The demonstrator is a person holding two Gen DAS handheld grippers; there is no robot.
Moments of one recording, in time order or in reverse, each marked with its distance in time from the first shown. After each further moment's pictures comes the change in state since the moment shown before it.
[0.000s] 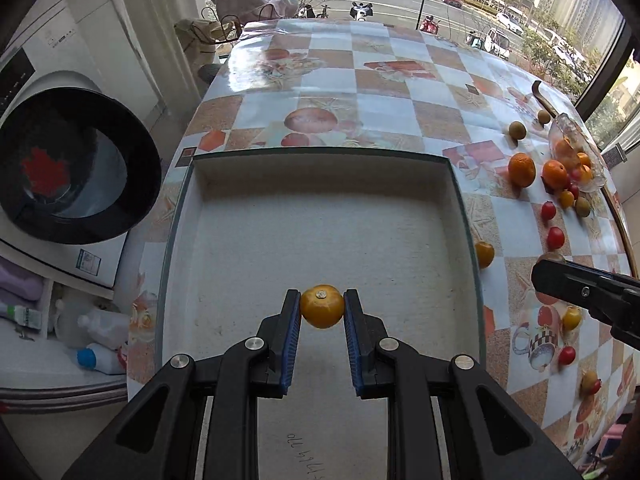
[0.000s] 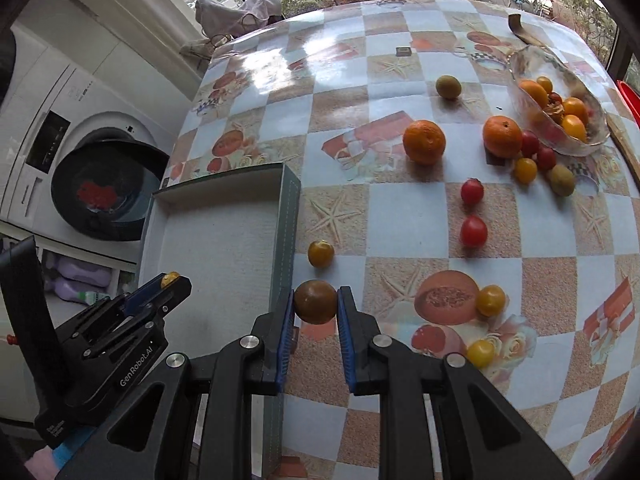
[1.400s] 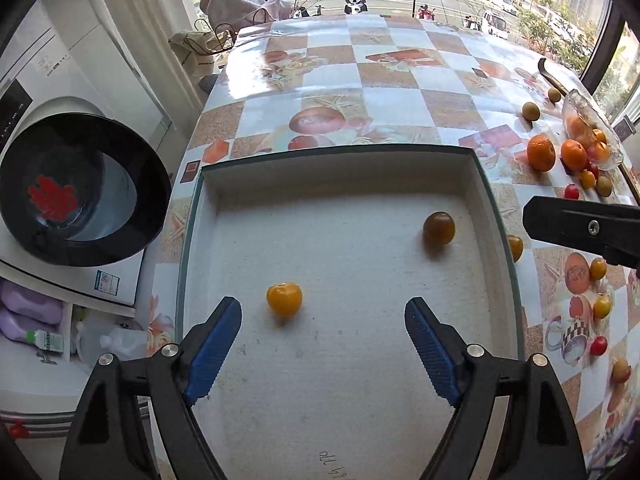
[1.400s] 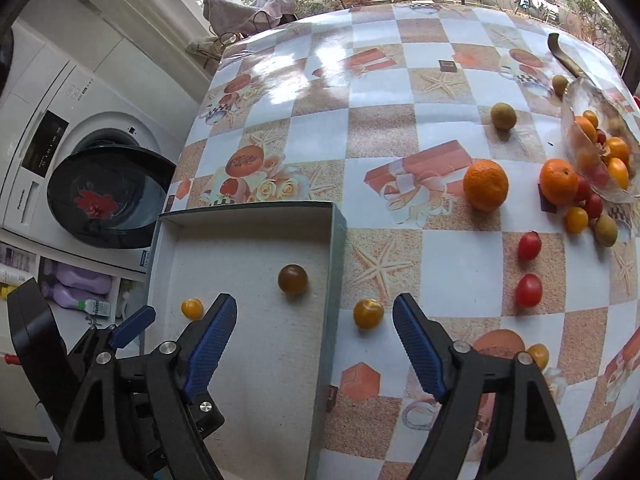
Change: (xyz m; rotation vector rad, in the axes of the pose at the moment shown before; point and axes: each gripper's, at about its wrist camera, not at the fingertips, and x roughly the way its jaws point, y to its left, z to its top) left arm 0.010 -0.012 0.007 0.102 -0.012 0.063; right arm 0.007 -0.003 0.018 0.041 -0.026 -0.045
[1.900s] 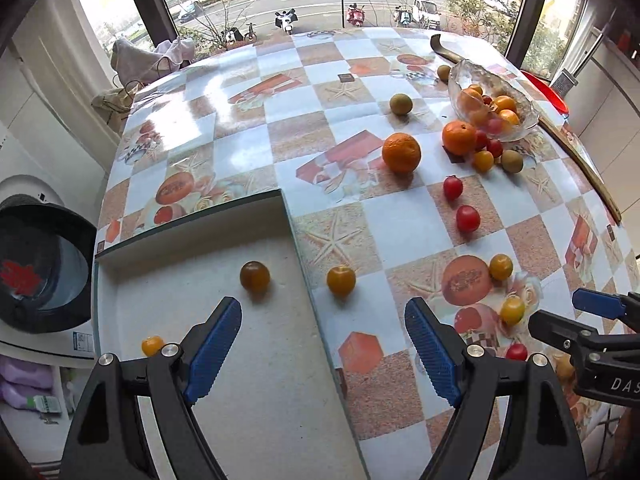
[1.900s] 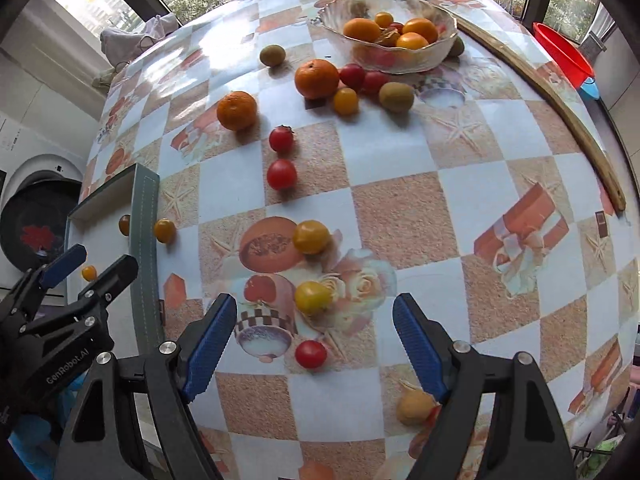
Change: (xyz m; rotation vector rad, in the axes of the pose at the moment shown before) left arm -0.028 -0.112 0.023 0.202 -0.043 -0.126; right arm -0.049 -0.130 -0.078 0.209 0.020 -0.203
